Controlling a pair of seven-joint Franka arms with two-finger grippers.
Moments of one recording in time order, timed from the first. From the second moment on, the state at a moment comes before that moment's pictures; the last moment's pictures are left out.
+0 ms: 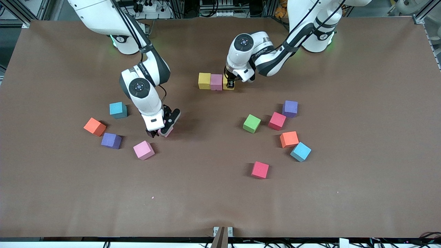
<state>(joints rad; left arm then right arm) -0.31 0.49 -0.68 -2.24 0.22 2.67 -2.65 0.50 0.39 -0.05 -2.13 -0.10 2.55 -0.53</state>
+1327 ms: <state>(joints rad) -0.24 0.42 -0.68 -2.06 0.23 2.39 -2.48 0.50 0.45 -0.05 -2.13 -0.10 2.58 -0.53</state>
